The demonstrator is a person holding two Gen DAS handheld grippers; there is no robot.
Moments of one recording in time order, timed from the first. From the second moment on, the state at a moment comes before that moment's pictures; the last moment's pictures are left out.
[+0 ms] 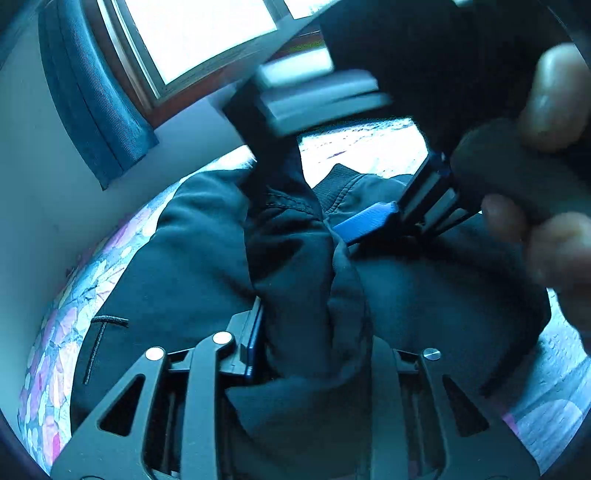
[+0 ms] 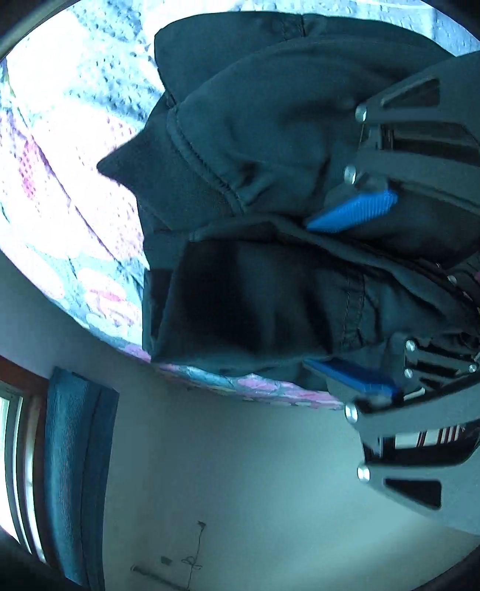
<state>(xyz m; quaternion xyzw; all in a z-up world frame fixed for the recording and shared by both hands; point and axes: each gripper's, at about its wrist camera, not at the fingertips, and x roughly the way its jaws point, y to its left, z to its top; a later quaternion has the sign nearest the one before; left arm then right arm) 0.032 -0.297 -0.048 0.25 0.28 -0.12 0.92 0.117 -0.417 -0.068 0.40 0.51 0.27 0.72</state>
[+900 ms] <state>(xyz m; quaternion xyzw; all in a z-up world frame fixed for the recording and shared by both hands) -0.055 -0.188 -0.039 0.29 0.22 -0.09 0.93 0.110 -0.458 -0.095 0.47 0.47 0.27 0.69</state>
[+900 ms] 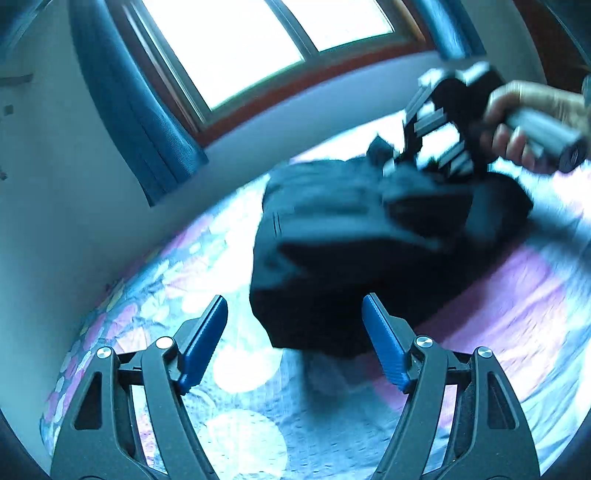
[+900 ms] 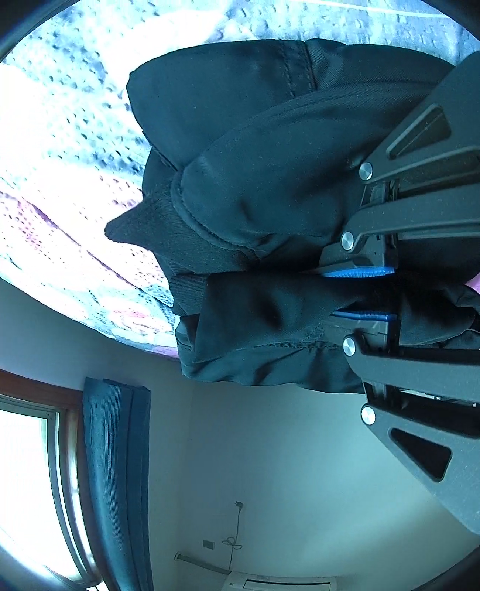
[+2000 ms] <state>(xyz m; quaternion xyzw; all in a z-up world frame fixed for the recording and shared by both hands) -0.013 -0.157 -0.038 0.20 0.30 -0.10 0.93 0.027 -0.458 -0.026 0.43 0.41 0.30 0.74</state>
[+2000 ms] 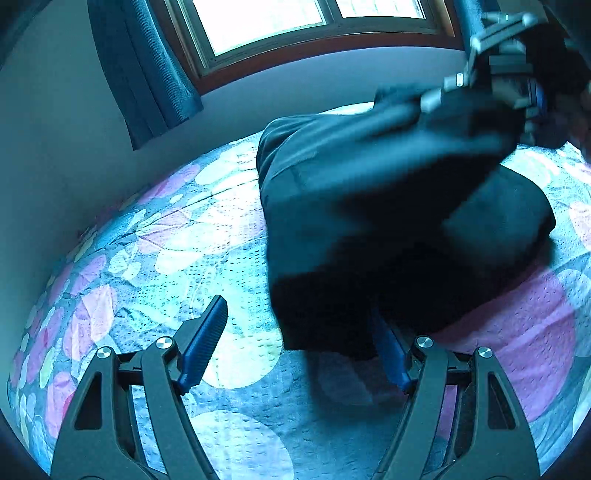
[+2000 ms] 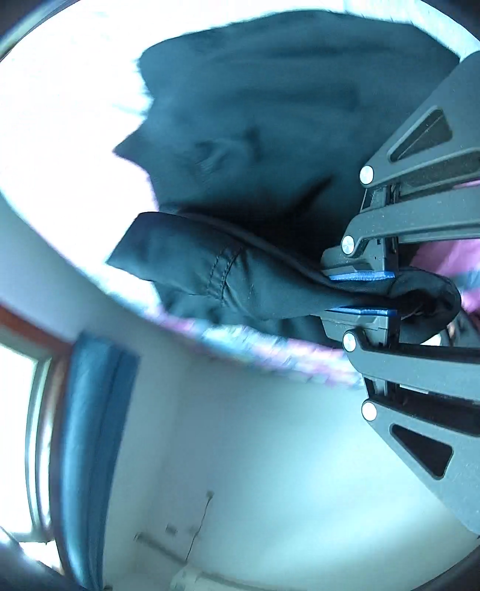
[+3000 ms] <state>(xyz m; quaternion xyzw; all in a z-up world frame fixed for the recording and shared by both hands) 0.022 -0.132 -0.051 0.09 0.38 -0.13 0.91 -0.065 -0.515 -0.081 0.47 0.42 0.28 0.72</state>
